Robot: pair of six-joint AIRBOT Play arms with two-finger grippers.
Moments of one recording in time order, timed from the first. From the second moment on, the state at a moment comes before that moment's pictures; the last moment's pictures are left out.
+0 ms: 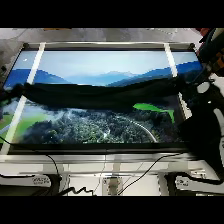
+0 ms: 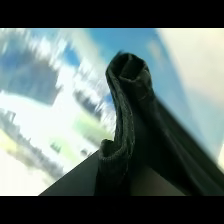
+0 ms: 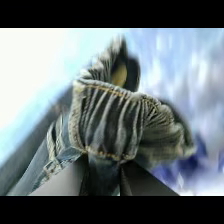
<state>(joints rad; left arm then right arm) 0.56 -1.51 1.32 0.88 -0.59 -1.24 -0.25 -1.37 1.23 -1.30 0.57 1.79</state>
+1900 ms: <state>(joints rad) 0.62 -1.13 1.12 1.41 -1.09 -1.22 -0.14 -1.22 1.10 -1.22 1.21 1.47</state>
